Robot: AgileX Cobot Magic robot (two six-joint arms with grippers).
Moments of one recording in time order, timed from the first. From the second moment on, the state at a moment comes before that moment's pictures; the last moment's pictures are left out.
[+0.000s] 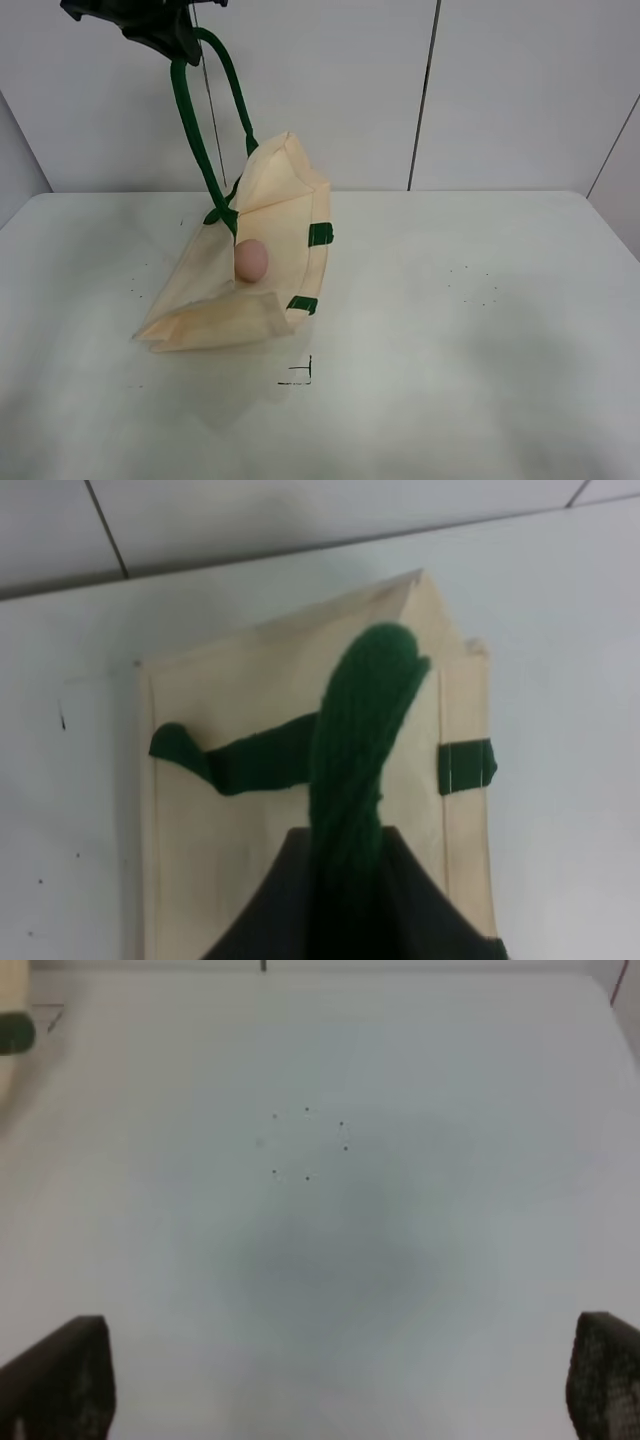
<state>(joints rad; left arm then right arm) -0.34 1.86 -2.15 0.02 1.16 -0.17 0.02 0.00 -0.50 0.04 1.03 -0.03</state>
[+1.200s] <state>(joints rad) -0.31 2.19 -2.00 0.11 1.06 -0.16 0.02 0.00 -0.50 0.04 1.03 -0.03</state>
